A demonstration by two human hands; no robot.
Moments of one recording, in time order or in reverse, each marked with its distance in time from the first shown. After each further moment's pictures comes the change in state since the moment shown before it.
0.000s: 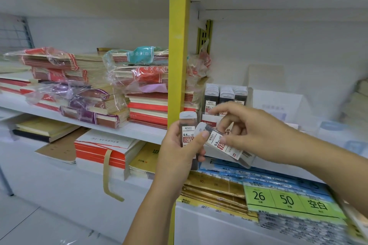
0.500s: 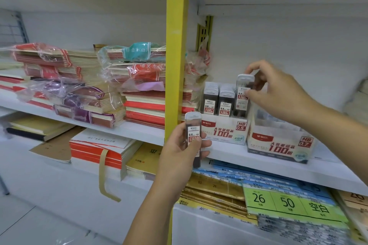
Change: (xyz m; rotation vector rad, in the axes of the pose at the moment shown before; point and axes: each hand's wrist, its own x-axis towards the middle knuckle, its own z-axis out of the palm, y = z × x) left_hand 0.008 -0.011 0.006 -0.036 0.029 -0.044; right_hand 0.039 0.052 -0.049 -0.290 0.420 0.045
